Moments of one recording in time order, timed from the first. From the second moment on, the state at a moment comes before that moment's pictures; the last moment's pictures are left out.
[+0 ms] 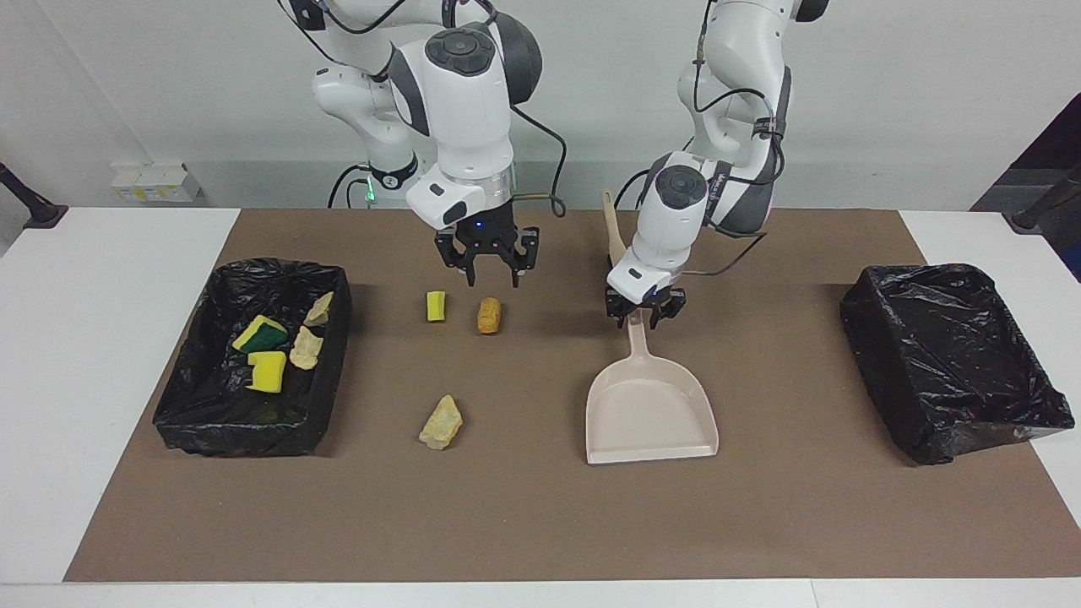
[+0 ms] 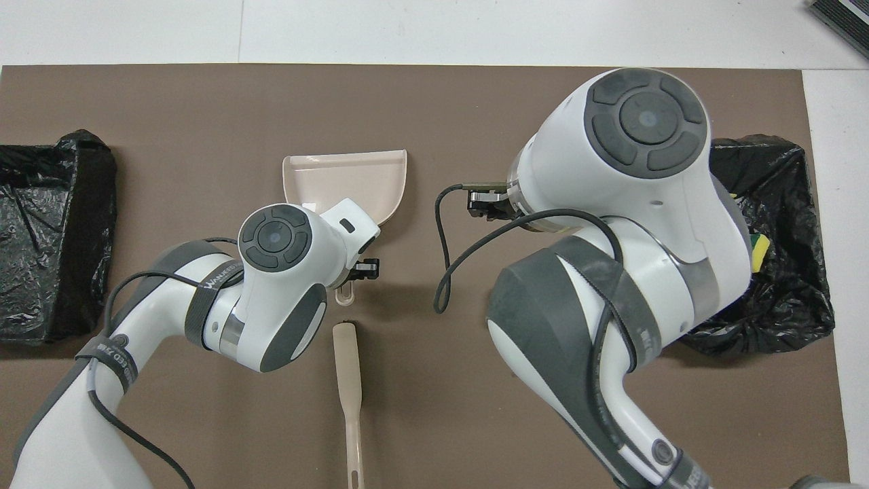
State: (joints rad) left arm -0.50 0.19 -0.03 -2.02 -0.02 2.23 -0.43; right arm 0.20 0.26 0.31 -1.44 -0.08 1.77 0.59
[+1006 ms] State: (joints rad) left arm -0.31 0.19 0.00 -1.90 -0.02 2.24 -0.12; right arm 0.31 0.22 0.31 -1.47 -0.08 1.76 0.60
